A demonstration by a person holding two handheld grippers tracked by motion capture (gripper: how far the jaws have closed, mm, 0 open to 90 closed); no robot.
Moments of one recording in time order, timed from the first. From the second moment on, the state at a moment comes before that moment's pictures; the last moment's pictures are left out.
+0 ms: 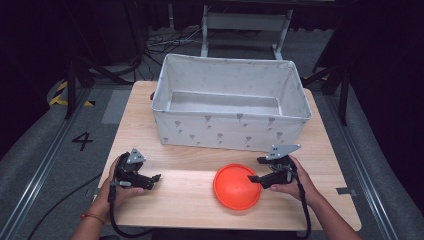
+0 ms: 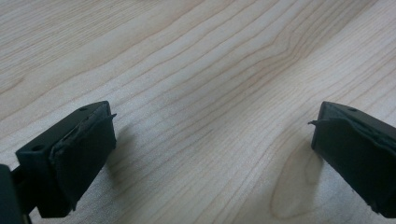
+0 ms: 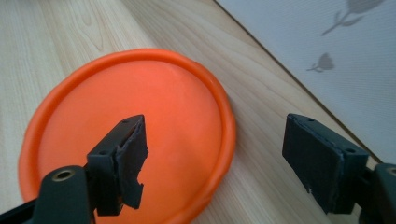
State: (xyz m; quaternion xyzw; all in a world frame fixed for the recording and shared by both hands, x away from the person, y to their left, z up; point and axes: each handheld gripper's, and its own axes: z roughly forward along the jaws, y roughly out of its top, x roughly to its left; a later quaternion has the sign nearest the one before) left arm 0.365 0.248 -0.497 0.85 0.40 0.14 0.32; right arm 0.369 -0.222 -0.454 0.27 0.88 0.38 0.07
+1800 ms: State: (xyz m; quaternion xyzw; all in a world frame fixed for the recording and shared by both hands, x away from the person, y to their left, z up) left arm 0.366 0.248 -0.497 0.85 0.40 0.13 0.32; right arm 0.361 -0.219 -0.443 0.25 0.86 0.44 0.03
